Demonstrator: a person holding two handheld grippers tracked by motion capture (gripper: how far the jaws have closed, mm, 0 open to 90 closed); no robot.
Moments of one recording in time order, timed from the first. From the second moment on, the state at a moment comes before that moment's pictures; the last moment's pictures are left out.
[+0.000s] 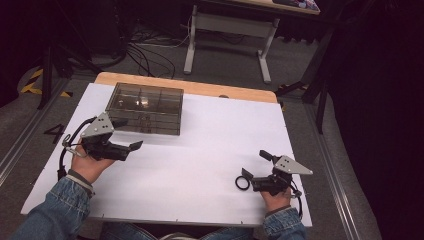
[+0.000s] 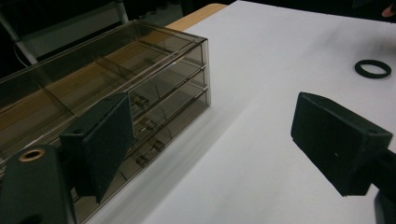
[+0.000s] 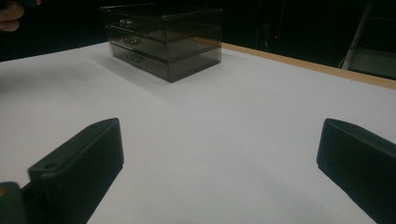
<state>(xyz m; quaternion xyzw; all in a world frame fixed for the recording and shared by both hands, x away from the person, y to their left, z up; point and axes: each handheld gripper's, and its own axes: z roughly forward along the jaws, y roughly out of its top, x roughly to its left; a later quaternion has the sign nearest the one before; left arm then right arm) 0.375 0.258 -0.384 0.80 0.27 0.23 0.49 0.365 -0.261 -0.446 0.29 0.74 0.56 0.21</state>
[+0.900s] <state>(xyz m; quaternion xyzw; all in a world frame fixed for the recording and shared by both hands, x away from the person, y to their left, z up) 0.361 0.238 -0.369 0.82 0.16 0.40 0.36 0.365 -0.261 -0.446 0.29 0.74 0.56 0.21</state>
